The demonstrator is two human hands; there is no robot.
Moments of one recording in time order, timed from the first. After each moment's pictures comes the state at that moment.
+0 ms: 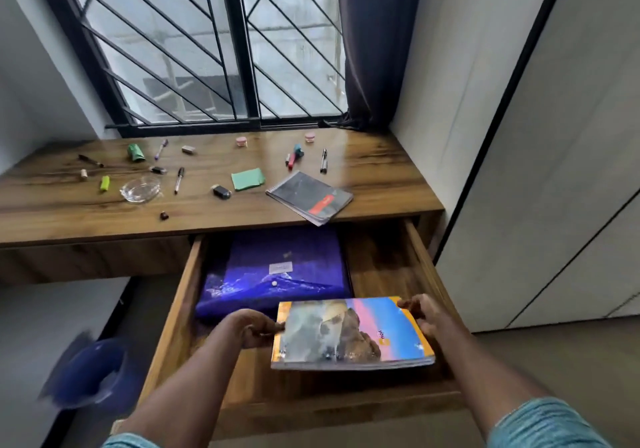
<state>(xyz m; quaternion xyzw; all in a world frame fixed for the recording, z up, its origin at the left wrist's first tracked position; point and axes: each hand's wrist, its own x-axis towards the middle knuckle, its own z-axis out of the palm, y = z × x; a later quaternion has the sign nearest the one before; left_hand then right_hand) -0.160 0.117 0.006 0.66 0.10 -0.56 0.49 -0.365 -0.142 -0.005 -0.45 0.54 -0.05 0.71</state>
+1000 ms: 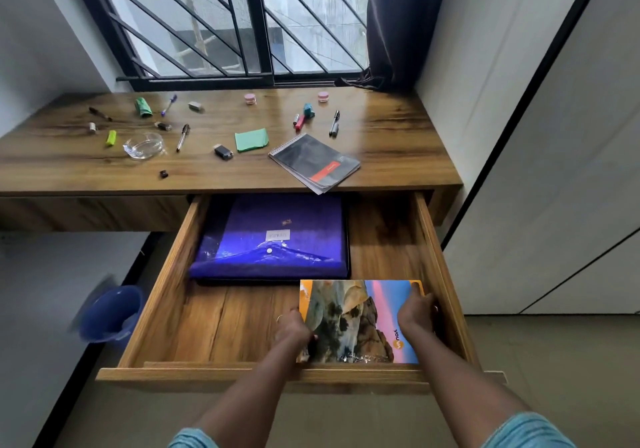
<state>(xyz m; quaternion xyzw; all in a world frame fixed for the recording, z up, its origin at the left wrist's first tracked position) -0.256 0.059 -0.066 0.92 -0.05 -0.34 0.20 -0.359 -0.135 -0.081 -0.81 0.53 0.01 0.24</state>
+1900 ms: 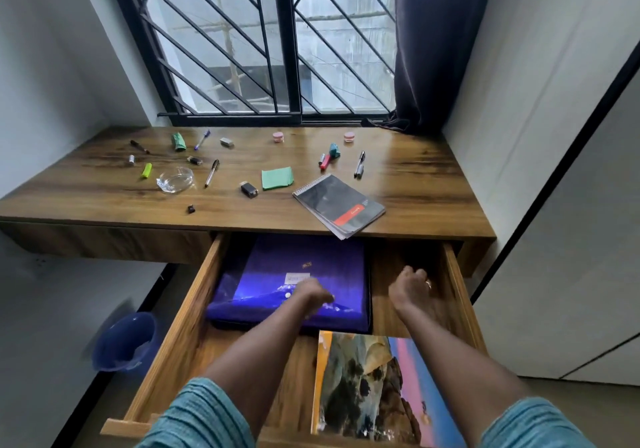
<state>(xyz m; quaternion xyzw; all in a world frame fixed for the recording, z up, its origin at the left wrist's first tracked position) -0.141 -0.009 0.027 0.91 -0.10 -0.36 0.18 -0.240 -0.159 0.007 -0.85 0.47 -0.04 0.21</state>
